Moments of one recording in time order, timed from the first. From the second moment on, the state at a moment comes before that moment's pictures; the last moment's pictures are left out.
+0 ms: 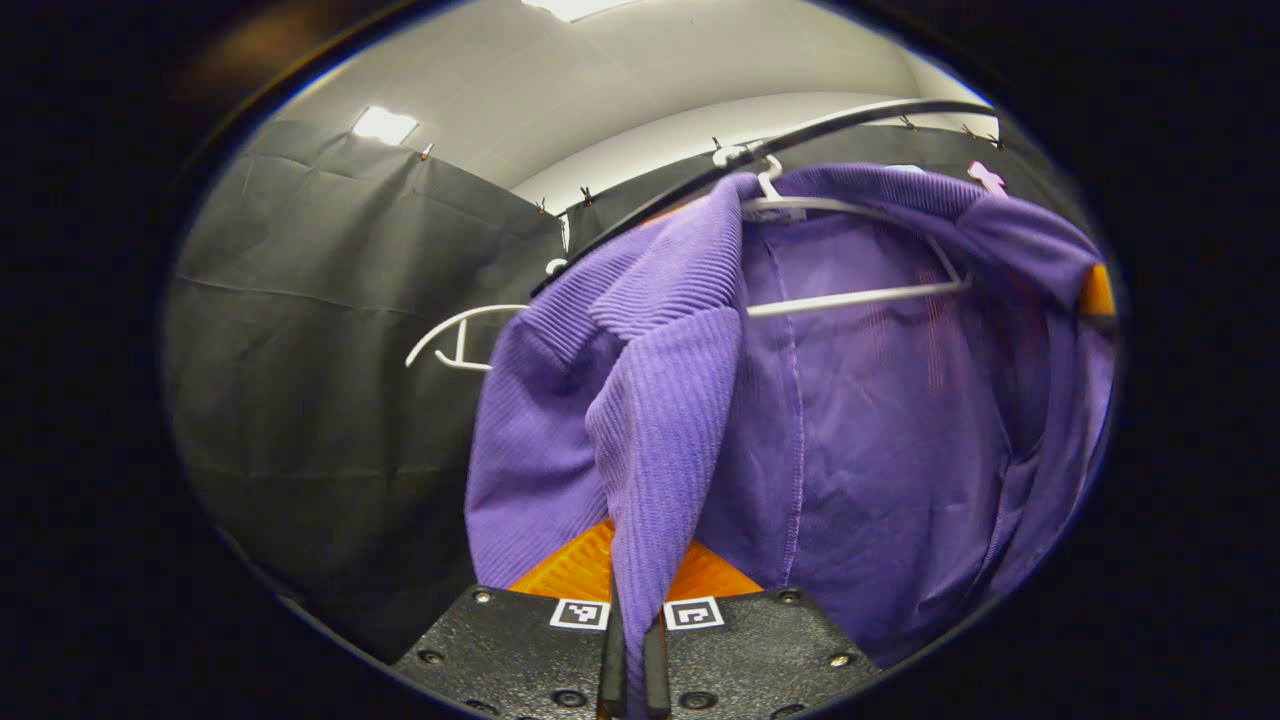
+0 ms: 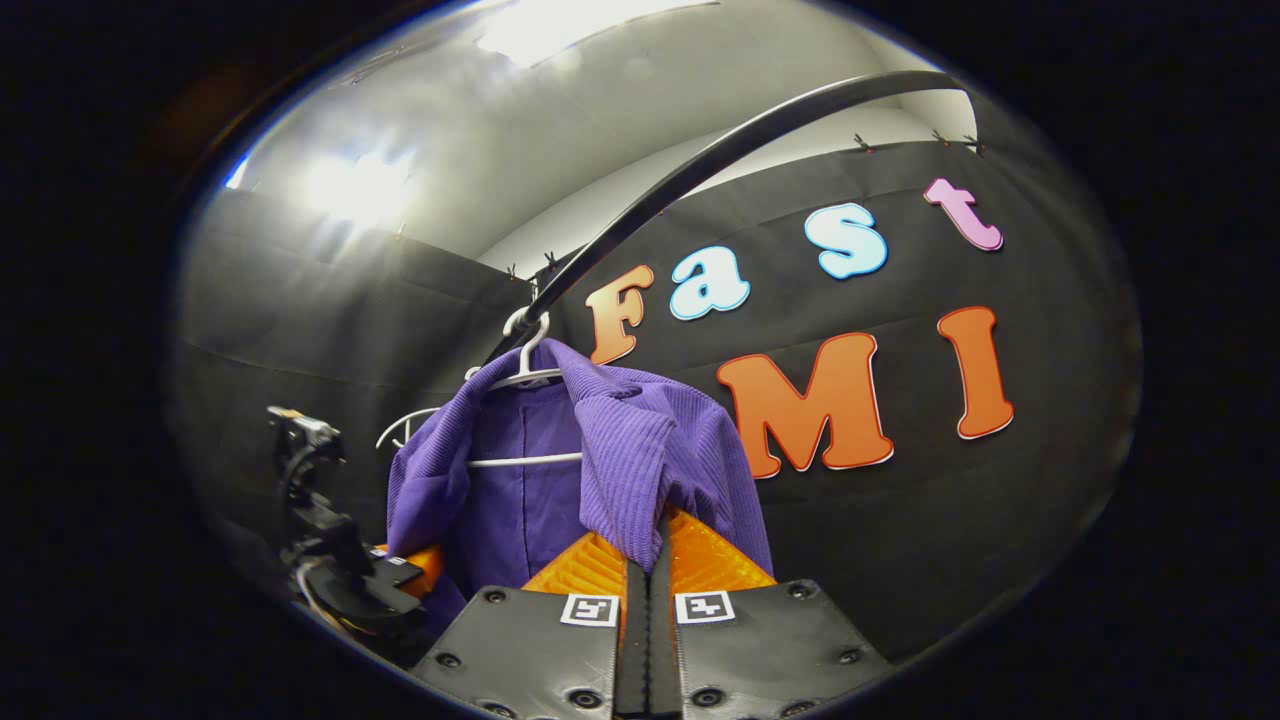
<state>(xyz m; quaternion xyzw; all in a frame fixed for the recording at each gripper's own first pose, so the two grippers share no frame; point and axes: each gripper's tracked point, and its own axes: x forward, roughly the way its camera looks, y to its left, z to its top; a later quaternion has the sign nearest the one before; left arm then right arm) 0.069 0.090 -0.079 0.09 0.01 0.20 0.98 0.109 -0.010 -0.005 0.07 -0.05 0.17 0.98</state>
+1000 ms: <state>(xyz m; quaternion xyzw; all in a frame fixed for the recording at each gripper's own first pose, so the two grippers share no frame) 0.124 0.254 0.078 0.02 -0.05 0.26 0.96 0.134 -0.043 0.056 0.02 -0.16 0.06 0.99</state>
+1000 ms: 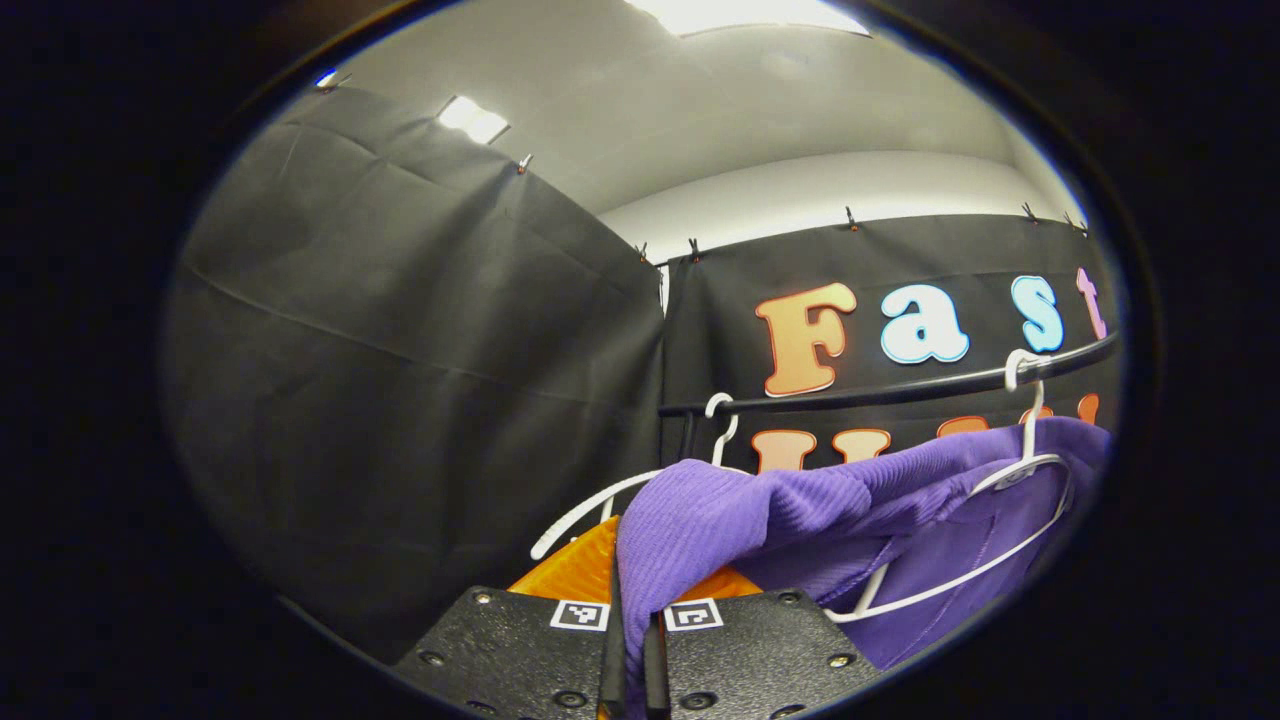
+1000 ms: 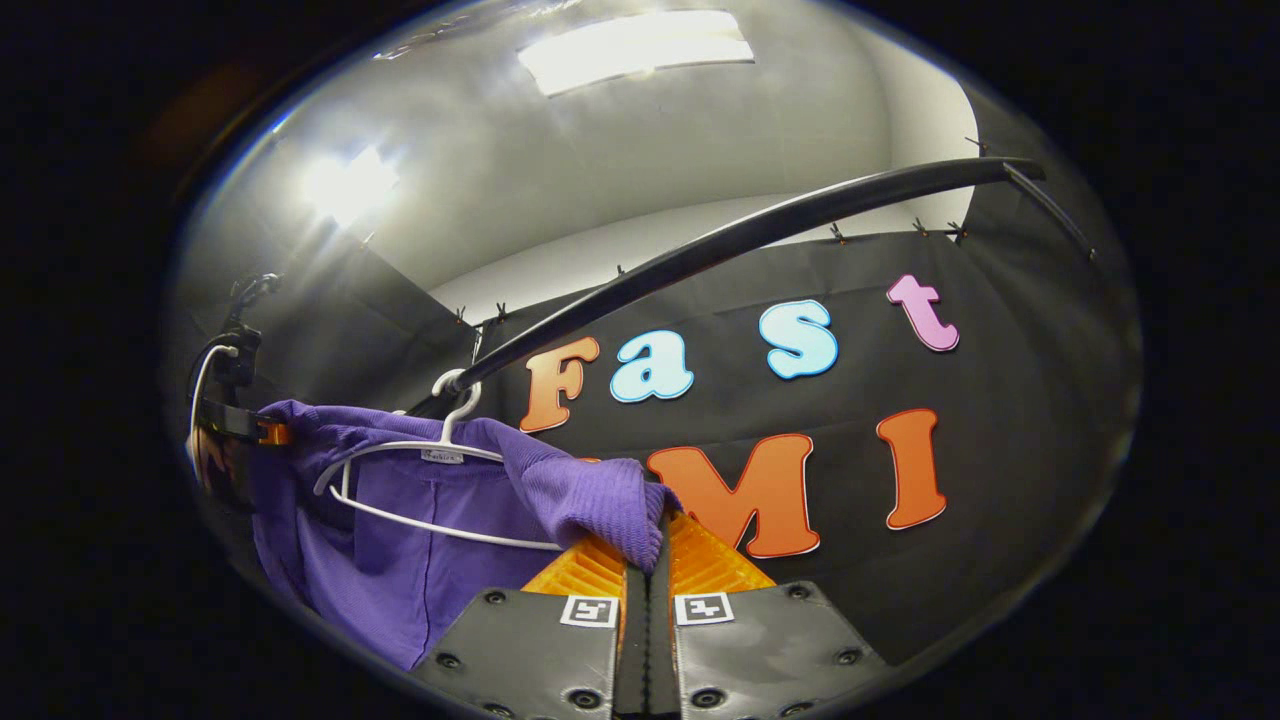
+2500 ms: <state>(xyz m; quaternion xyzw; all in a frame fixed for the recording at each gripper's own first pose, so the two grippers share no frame) 0.102 0.176 -0.158 0.01 0.11 0.15 0.98 0.284 -0.104 -0.029 -0.07 -0.03 -0.08 0.99</state>
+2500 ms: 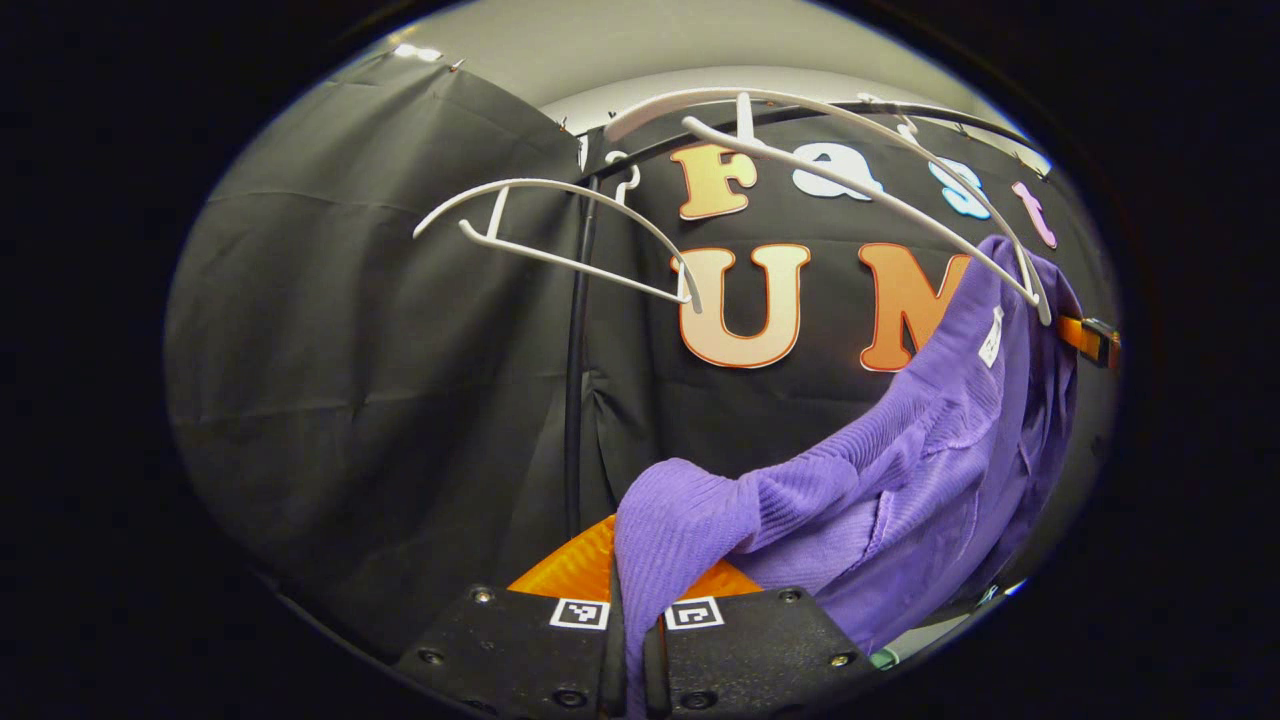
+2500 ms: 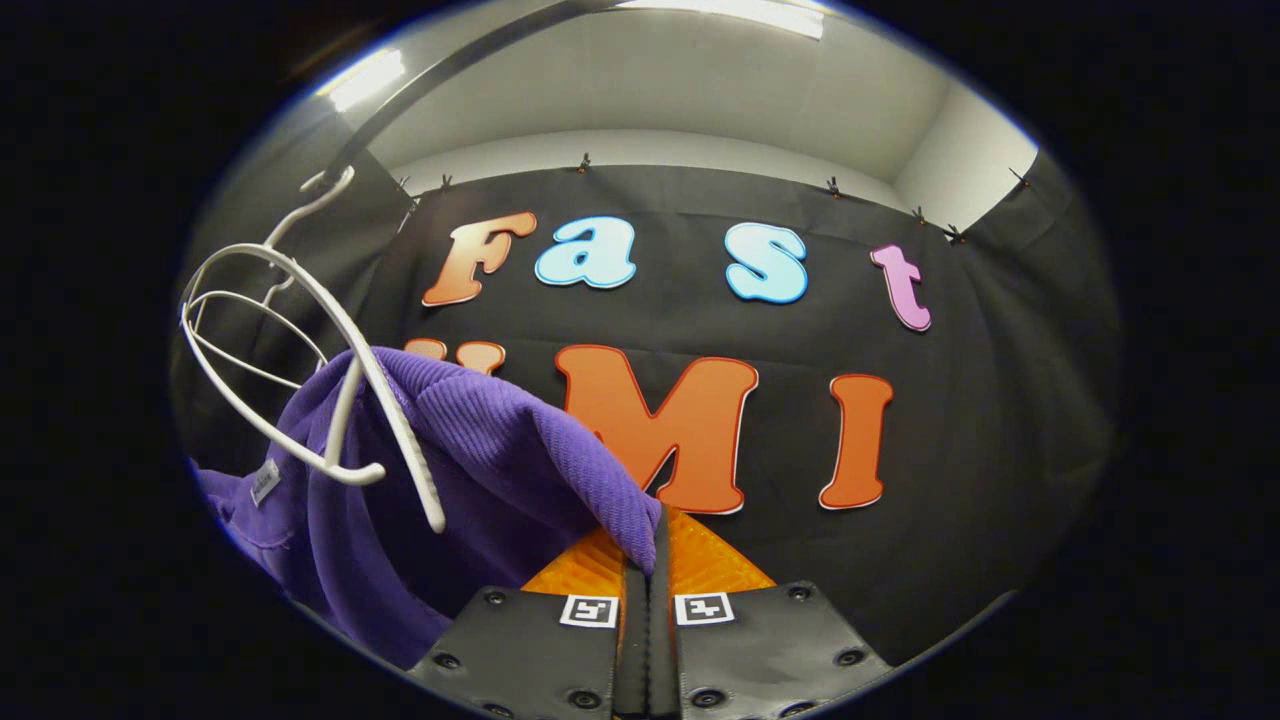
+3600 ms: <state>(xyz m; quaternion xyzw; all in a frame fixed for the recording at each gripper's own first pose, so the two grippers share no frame) 0.112 0.007 -0.123 -0.05 0.10 -0.03 0.99 0.166 -0.016 -0.073 0.00 0.04 0.08 1.00</state>
